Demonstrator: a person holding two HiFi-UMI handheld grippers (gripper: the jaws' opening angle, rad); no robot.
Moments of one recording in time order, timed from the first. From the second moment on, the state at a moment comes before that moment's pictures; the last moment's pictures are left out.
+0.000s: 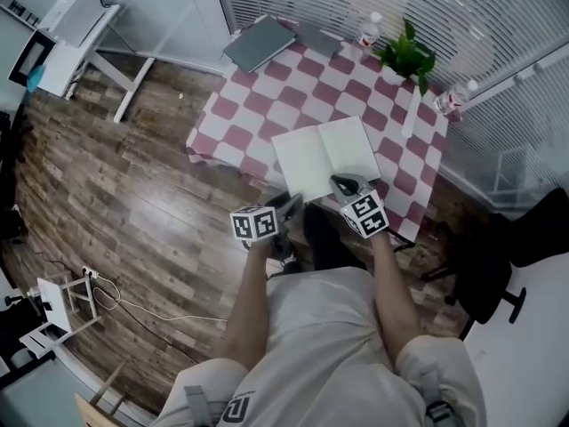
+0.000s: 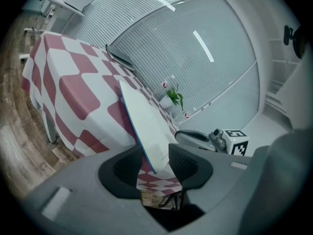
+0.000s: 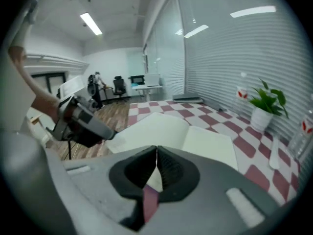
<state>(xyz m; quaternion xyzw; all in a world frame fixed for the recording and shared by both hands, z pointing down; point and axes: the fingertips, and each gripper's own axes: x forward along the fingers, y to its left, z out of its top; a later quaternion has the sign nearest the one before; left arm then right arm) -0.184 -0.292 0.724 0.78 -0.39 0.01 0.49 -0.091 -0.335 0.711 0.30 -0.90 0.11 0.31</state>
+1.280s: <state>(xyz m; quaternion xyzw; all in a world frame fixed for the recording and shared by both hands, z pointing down) -0.136 -0.314 0.630 0.86 -0.35 0.05 0.37 -0.121 -0.288 0.653 0.36 -0.88 -0.06 0.32</state>
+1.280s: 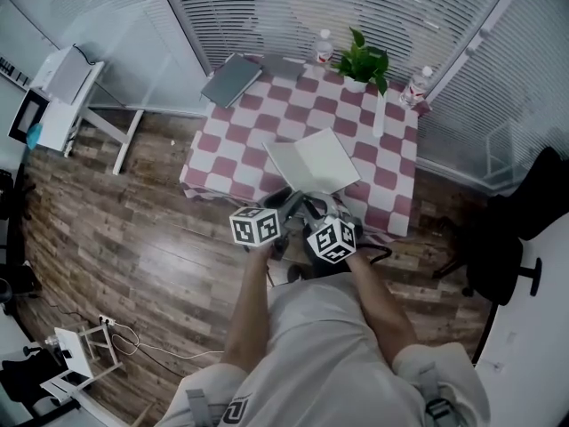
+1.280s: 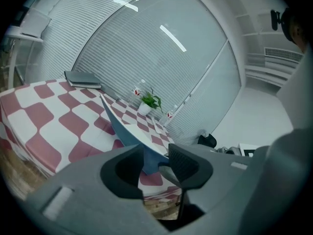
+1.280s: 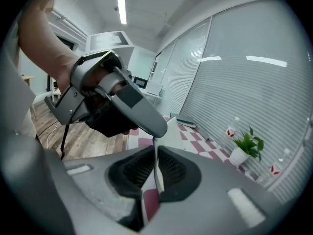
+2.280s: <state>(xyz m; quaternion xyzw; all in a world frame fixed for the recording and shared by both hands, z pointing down) -0.136 -0.326 0.612 0.82 -0.51 0.14 0.21 -0.040 -0.324 0.630 0.46 -0.85 0.04 0.25</state>
